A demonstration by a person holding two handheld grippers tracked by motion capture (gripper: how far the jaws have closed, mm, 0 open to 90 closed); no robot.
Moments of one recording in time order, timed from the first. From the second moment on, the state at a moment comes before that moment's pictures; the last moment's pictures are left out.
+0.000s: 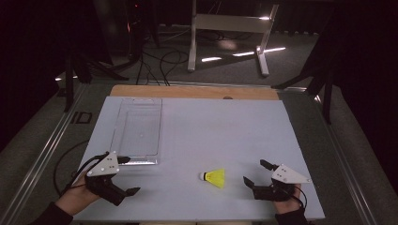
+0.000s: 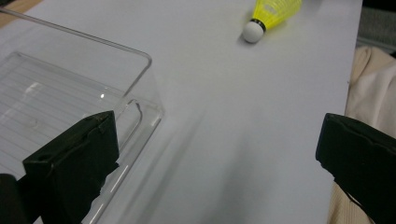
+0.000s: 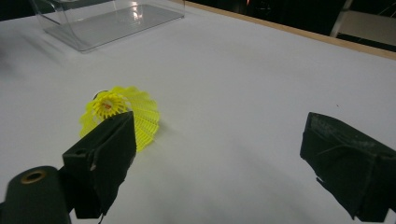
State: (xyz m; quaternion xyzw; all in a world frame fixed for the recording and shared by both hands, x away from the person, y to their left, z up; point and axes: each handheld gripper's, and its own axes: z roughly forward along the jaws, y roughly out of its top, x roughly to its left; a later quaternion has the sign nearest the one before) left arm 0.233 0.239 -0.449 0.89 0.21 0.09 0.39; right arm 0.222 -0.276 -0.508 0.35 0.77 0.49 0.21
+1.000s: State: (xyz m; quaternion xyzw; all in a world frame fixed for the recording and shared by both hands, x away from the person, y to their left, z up) left arm 0.248 0.194 -0.439 0.95 0.14 0.04 0.27; right arm 0.222 -0.275 -0.509 0.35 0.77 0.49 0.20
